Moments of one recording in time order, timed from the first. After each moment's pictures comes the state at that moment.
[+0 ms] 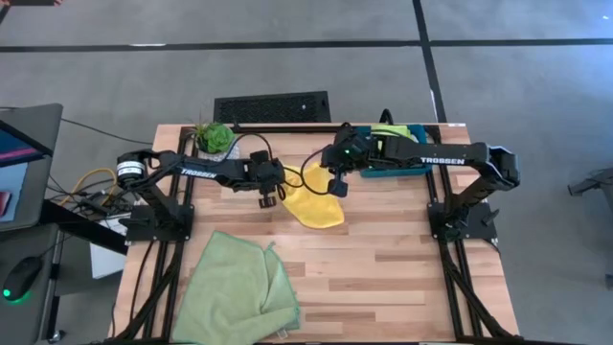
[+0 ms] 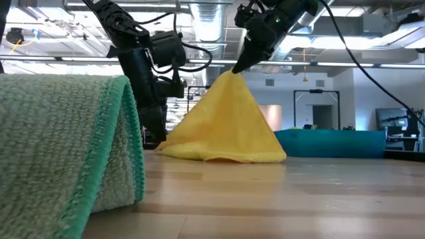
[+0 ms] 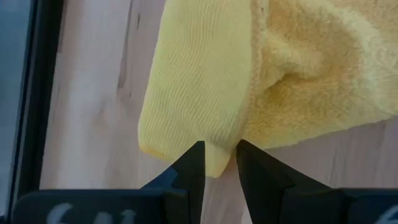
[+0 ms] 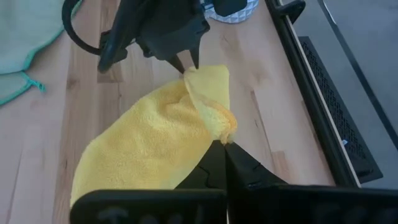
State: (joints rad) left arm 0.27 1.64 0.88 -0.33 -0.34 0.22; right arm -0.22 1.55 1.26 -0.49 0.05 -0.22
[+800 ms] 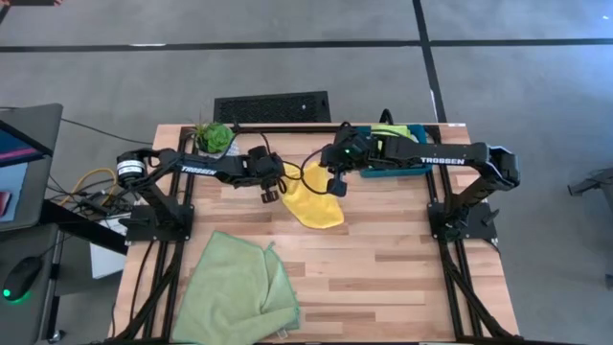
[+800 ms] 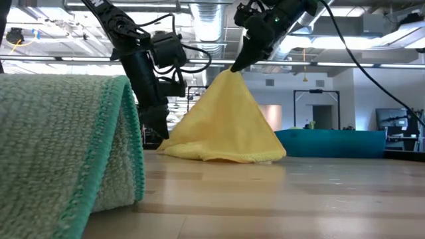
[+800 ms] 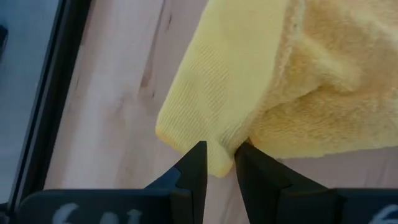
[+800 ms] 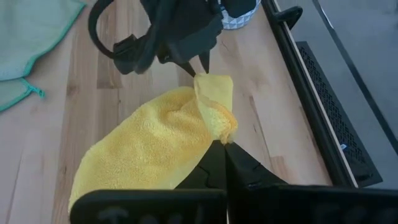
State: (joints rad) left arm 0.31 1.64 0.88 -0.29 -0.35 0.18; right arm -0.22 1.55 1.26 -0.47 0.05 -0.22
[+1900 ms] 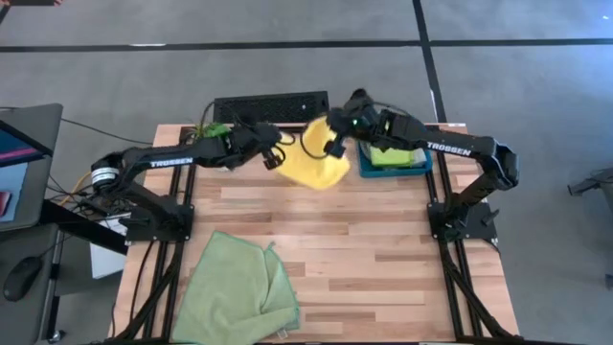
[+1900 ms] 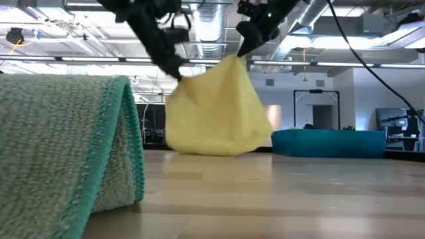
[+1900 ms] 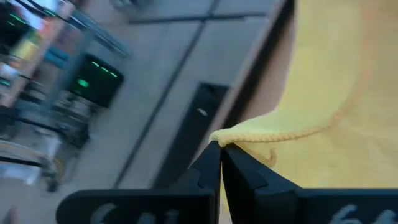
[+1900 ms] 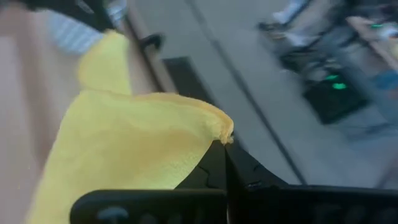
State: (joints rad) left arm 0.37 1.43 1.06 -0.28 -0.57 0.31; right arm -0.34 1.55 1.41 -0.46 0.39 -0.32
